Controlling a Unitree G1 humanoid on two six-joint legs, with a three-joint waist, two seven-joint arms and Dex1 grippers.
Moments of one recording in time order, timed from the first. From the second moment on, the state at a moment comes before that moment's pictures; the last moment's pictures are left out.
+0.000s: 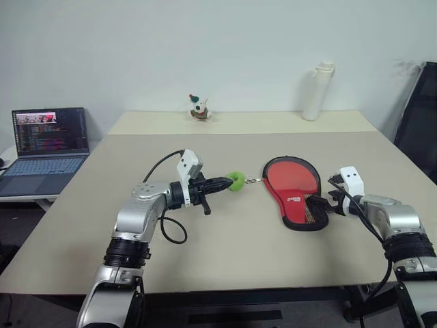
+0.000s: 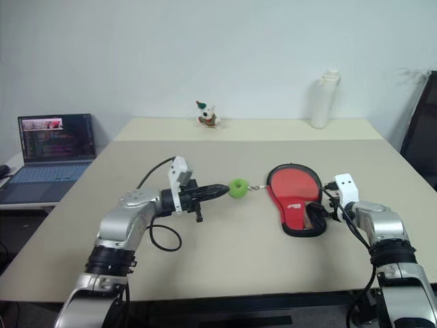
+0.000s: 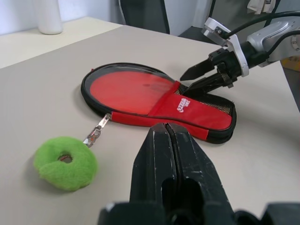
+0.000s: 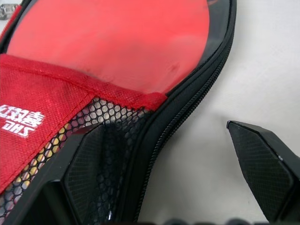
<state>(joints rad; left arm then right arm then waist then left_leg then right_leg) -0.68 0.41 0.01 0.18 -0.31 0.46 -1.05 -0.74 -0.62 -0.02 0.59 0.24 0.63 0.62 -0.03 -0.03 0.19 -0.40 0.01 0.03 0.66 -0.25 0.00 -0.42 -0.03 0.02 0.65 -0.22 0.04</state>
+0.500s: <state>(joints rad) -0.58 0.48 0.00 0.12 -0.31 0.47 -1.05 -0.79 -0.57 0.01 0.68 0.21 0.64 0.74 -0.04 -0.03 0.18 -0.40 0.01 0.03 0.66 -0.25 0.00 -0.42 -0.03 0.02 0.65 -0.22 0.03</state>
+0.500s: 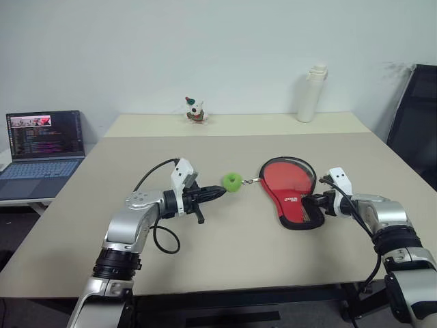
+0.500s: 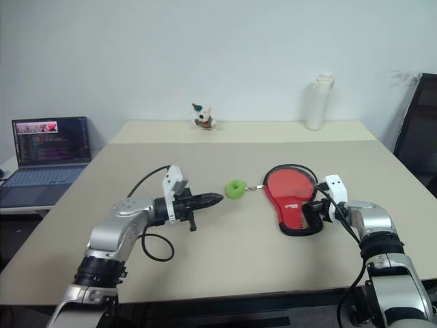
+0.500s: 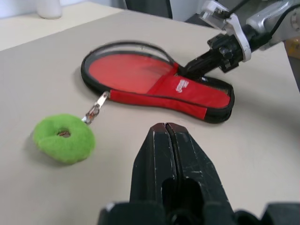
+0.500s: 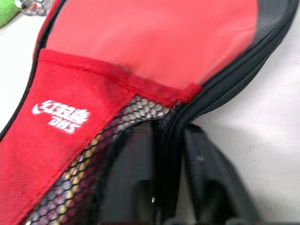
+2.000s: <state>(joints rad) -0.28 0.71 -0.06 -0.27 -0.57 0.62 -1.23 -0.24 -0.32 -0.06 -0.48 0.46 1.34 0.42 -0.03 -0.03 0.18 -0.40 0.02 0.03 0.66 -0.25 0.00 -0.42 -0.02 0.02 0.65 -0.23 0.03</state>
